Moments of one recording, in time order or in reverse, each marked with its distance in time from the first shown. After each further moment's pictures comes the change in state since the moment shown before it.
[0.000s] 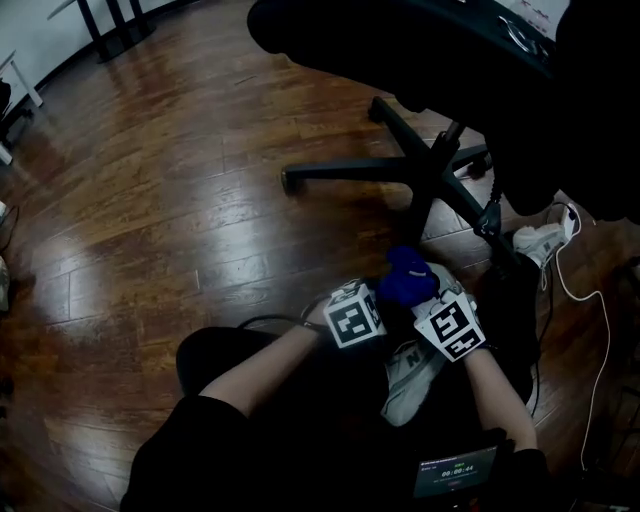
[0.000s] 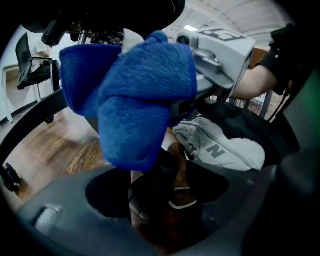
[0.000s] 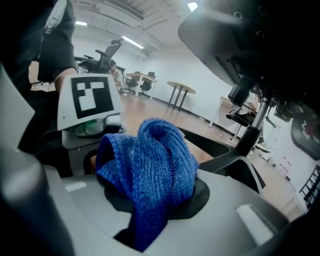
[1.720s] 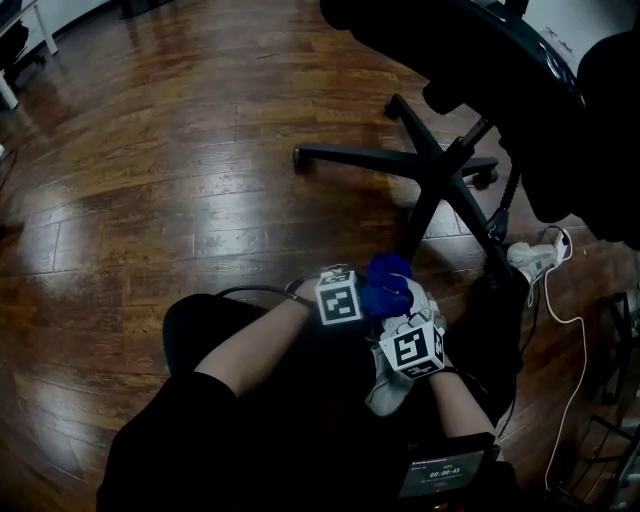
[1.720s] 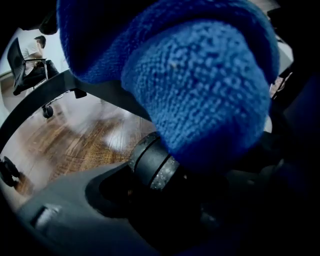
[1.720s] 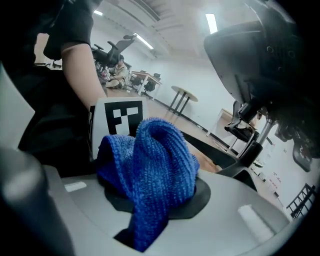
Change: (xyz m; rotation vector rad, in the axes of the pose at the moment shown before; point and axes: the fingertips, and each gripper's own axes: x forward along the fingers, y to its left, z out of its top) left arm 0.016 0.011 -0.049 0.043 0.087 -0.003; right arm 0.006 0.049 0.009 -0.136 -0.016 -0.096
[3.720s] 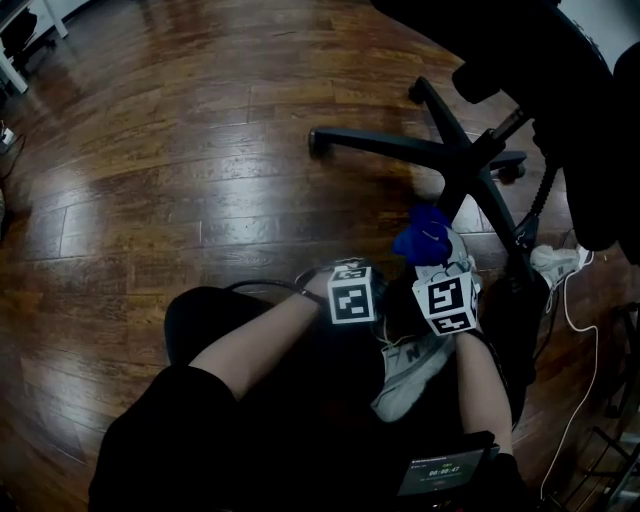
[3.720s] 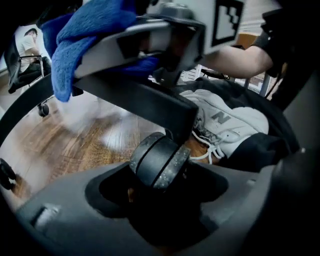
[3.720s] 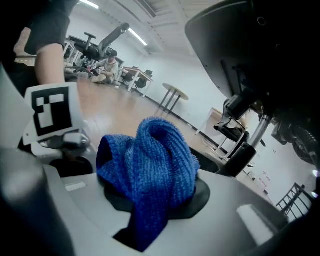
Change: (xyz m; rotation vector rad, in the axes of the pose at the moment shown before) left arm -0.003 -0.003 0.002 0.004 0.017 -0.049; right arm 0.046 -0.098 -0.001 0.011 0.022 -0.109
